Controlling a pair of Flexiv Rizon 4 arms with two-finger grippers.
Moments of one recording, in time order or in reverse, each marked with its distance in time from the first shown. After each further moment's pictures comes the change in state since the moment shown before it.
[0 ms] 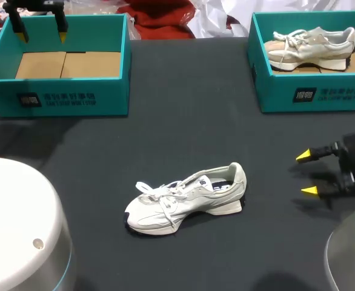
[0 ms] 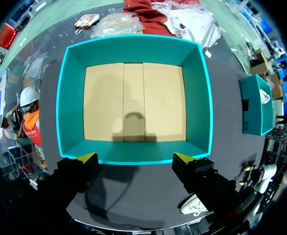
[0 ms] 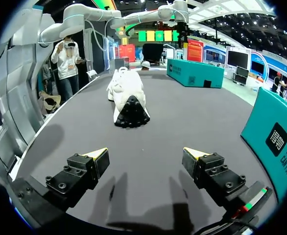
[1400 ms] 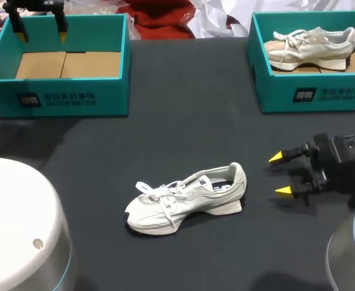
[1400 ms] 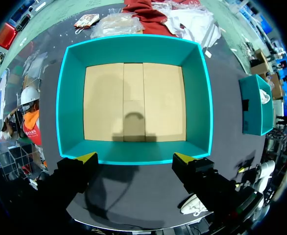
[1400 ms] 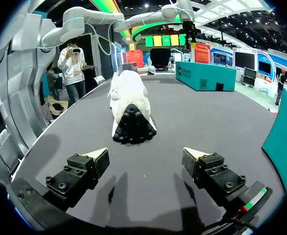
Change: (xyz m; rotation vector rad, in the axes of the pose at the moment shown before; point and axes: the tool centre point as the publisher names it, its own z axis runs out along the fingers) left arm 0.000 0.000 0.000 0.000 0.000 0.000; right arm 0.002 0.023 0.061 -0.047 0.104 0.011
